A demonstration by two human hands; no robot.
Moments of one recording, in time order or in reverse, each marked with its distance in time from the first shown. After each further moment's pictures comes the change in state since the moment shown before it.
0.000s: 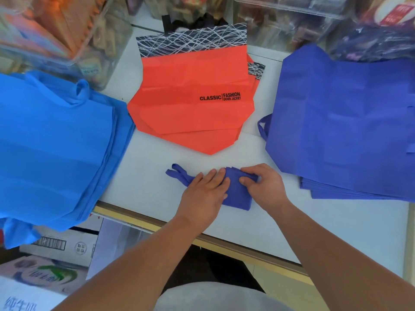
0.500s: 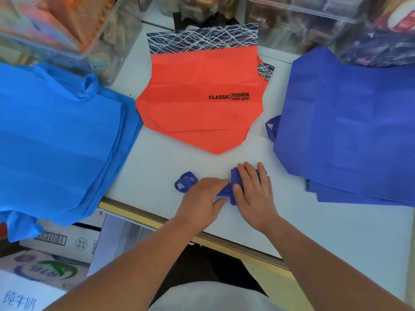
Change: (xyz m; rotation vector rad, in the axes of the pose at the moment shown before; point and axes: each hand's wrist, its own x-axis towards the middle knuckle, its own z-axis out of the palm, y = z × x) left_hand -0.012 -0.008 -0.014 -0.492 -0.044 -0.190; right_hand -0.031 0.009 0.040 -0.473 -0.101 -0.224
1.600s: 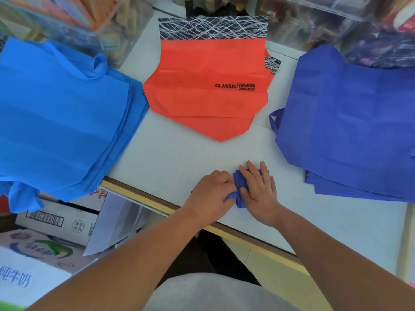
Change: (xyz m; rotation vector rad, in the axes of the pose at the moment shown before) left_hand -0.015 0.019 0.013 0.167 -0.035 0.148; right_hand -0.020 0.016 -0.013 -0.012 -0.280 -0.019
